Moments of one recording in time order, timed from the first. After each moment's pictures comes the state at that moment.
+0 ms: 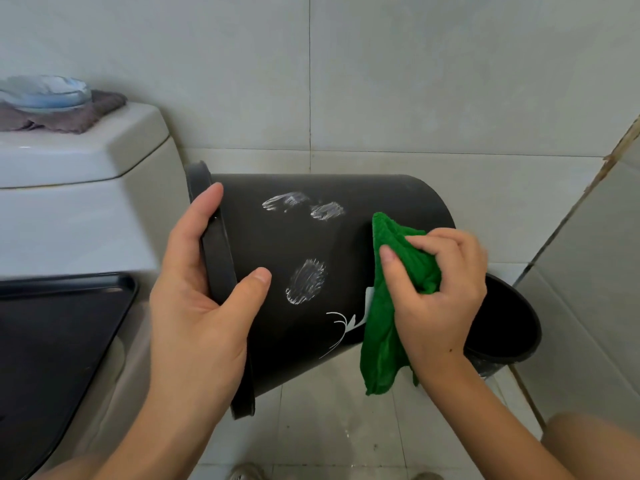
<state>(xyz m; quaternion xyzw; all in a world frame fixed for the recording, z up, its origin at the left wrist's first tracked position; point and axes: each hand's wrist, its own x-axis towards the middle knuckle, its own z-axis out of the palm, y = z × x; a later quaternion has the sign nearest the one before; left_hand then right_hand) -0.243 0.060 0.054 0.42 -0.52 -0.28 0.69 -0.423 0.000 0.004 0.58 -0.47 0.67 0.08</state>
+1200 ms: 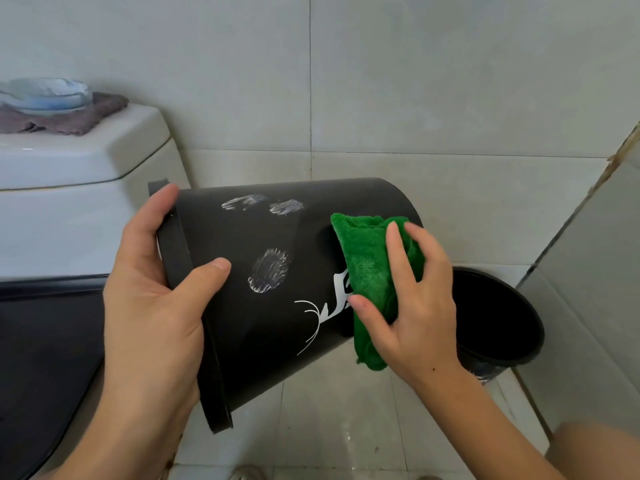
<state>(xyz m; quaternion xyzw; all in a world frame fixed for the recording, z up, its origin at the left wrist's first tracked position) -0.225 0.052 0.056 0.44 -0.44 -0.31 0.72 -0.432 0.000 -0.018 0.72 -0.48 0.49 0.11</state>
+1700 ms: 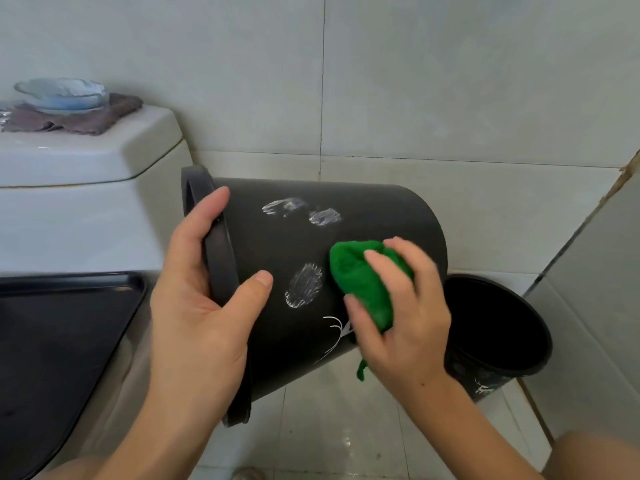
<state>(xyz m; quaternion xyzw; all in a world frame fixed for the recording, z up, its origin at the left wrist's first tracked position) -0.237 0.057 0.055 0.42 -0.52 -0.26 0.69 -0.407 0.009 -0.010 0.71 -0.40 0.56 0.11</state>
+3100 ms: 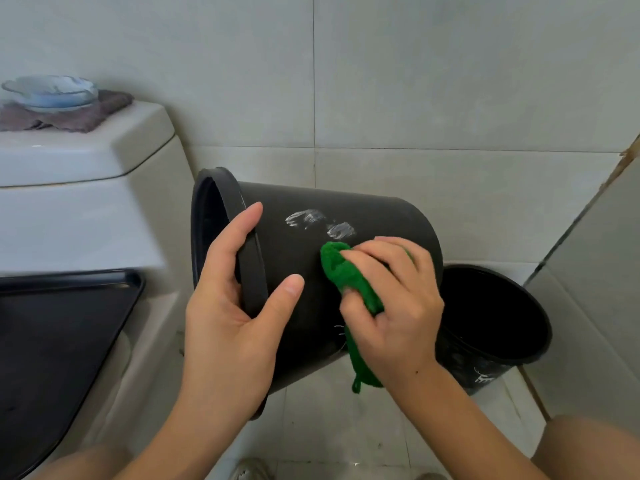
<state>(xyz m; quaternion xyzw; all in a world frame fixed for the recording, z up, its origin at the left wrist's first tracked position) -0.257 0.061 0.044 0.44 -0.58 -0.24 0.64 -0.397 0.012 0.002 0.68 -0.42 0.59 0.13</state>
